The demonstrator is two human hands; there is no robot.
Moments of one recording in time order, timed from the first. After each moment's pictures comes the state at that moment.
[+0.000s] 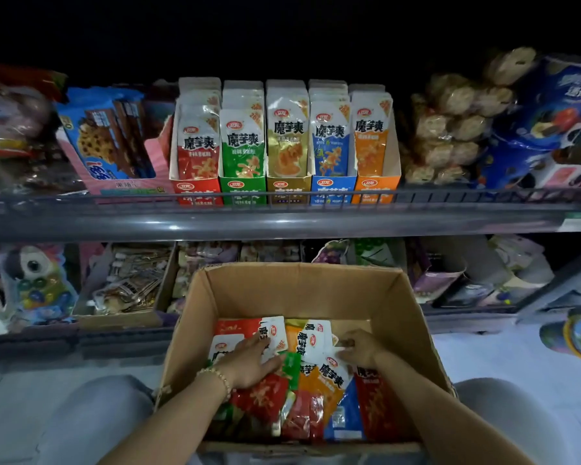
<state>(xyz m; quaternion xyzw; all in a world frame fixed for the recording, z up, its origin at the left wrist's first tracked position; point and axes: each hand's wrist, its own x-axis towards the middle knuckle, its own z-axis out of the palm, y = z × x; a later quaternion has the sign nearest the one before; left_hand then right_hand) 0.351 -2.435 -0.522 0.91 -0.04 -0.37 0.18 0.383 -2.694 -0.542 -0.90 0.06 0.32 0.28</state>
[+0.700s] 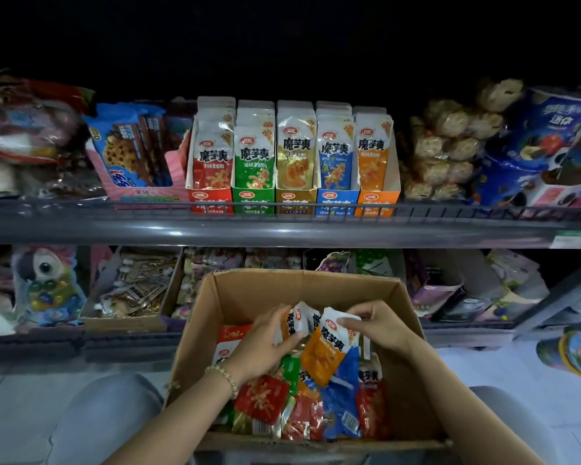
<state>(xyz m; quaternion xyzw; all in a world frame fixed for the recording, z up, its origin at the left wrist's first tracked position) 0.345 -2.455 -0.458 0.90 -0.08 -0.19 0.39 0.381 -2.700 -0.438 -0.84 -0.09 0.19 0.50</state>
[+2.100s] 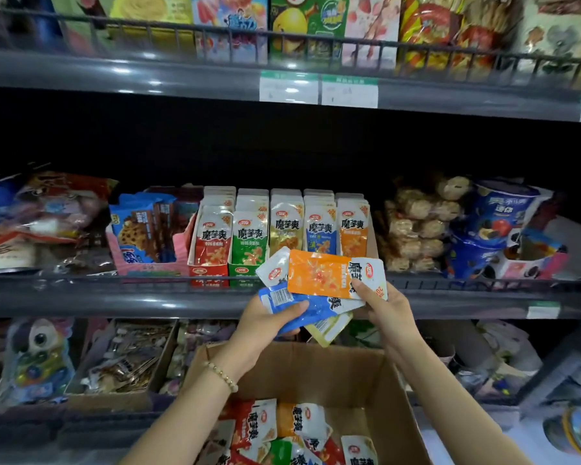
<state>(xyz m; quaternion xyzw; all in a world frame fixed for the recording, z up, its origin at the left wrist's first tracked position) 0.396 -2.483 -0.310 0.67 0.01 -0.04 0.74 0.410 -2.679 -0.301 -0.64 0.04 -0.06 0.77</state>
